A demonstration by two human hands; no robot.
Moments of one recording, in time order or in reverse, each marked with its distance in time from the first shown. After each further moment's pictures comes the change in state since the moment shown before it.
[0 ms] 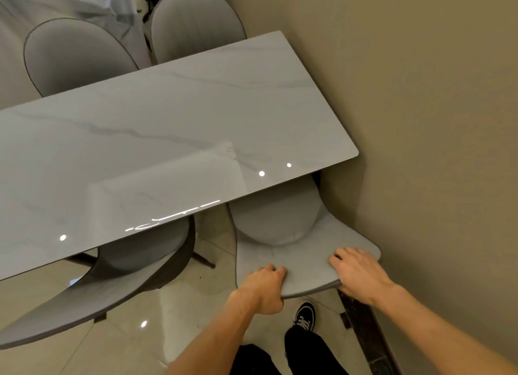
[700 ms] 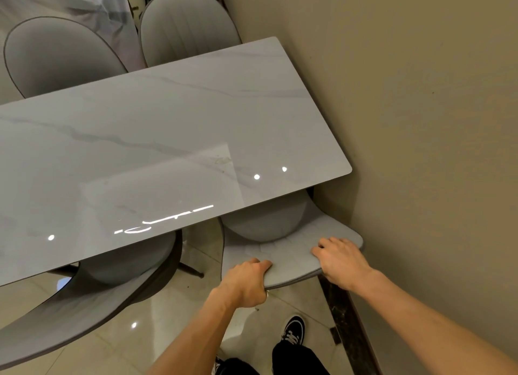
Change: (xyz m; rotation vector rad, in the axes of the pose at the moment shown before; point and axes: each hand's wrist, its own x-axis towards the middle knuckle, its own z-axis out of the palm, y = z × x) left_hand 0.042 -0.005 -0.046 -0.119 0.090 -0.067; right_hand 0.061 0.044 -0.032 -0.073 0.010 0.000
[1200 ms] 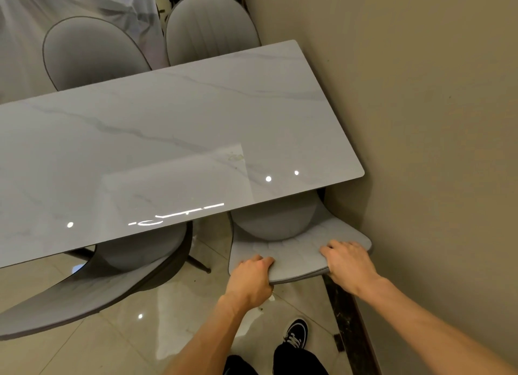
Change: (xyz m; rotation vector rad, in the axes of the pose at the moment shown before) left_hand -0.014 0.005 0.021 -0.033 0.251 -0.042; right_hand -0.005 -0.005 0.007 0.056 0.064 0.069
